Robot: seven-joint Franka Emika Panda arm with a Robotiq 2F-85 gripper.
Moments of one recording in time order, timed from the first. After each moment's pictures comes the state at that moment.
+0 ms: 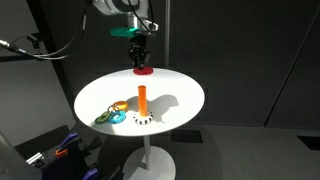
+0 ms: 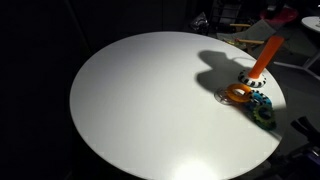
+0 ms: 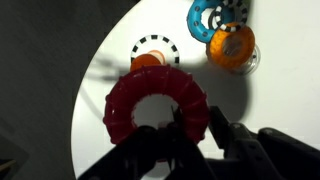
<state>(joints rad) 0.04 0.05 0.01 -1.99 -0.03 1.92 -0.04</state>
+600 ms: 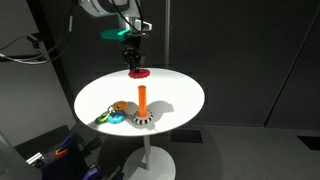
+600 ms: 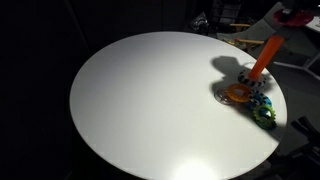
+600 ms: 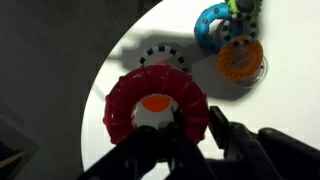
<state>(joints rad) 0.03 -0.10 0.01 -2.19 -0.05 2.03 -0.05</state>
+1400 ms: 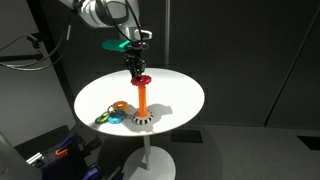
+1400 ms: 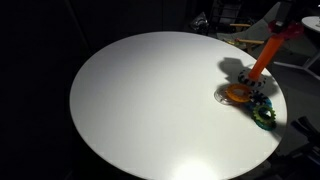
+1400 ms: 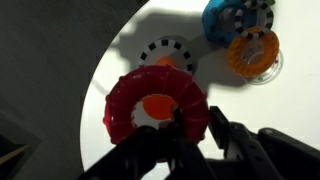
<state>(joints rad) 0.02 -0.10 -0.01 -2.28 -0.05 2.19 -0.05</state>
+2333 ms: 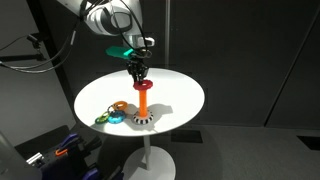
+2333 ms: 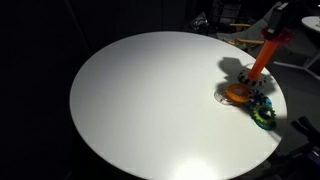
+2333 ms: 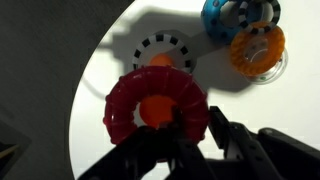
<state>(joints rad) 0.02 -0.03 -0.01 -2.28 -0.02 2.25 -0.09</state>
